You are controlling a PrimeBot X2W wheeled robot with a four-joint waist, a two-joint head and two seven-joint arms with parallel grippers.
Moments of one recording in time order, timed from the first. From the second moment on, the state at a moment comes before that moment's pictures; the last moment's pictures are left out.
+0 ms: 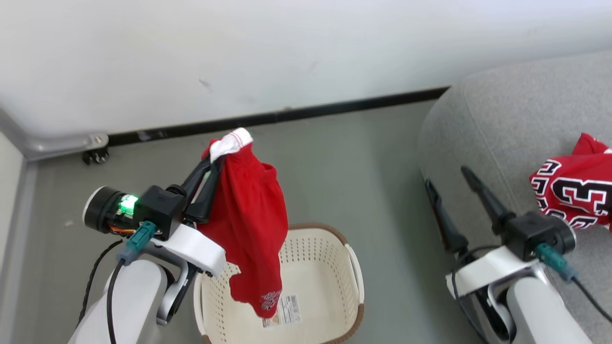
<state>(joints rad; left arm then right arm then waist) -0.45 0.29 -0.44 0.32 -0.25 0.03 -0.25 -0.27 -0.14 0.16 0.39 0.10 0.13 -0.25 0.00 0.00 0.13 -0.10</state>
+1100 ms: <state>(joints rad) -0.63 0.23 -0.55 0.19 -0.31 -0.11 -0.20 -0.21 -0.27 0.55 0.45 0.36 0.13 -0.22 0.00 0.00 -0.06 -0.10</state>
